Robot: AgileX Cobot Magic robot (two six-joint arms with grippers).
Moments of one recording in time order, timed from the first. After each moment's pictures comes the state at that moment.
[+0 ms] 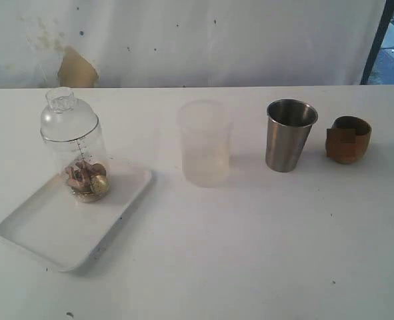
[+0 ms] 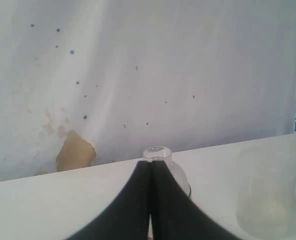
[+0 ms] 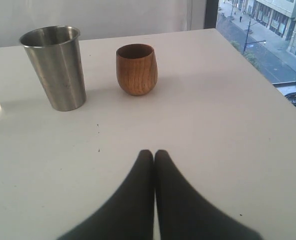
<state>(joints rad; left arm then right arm) -0.27 0.46 -0.23 0.20 -0.18 -0.18 -0.04 0.00 0.00 -0.04 0.34 0.06</state>
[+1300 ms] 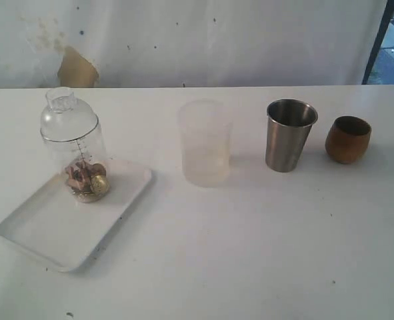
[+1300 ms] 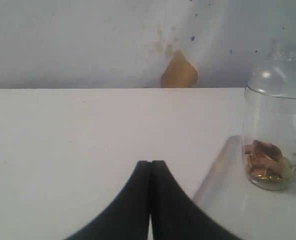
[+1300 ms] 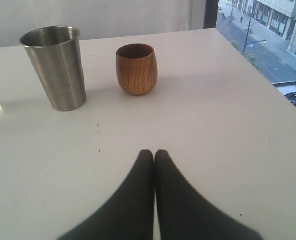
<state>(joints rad) 0.08 0.00 -0.01 -0.04 0.23 0.07 -0.04 0.00 0.00 -0.04 0.34 0.06</state>
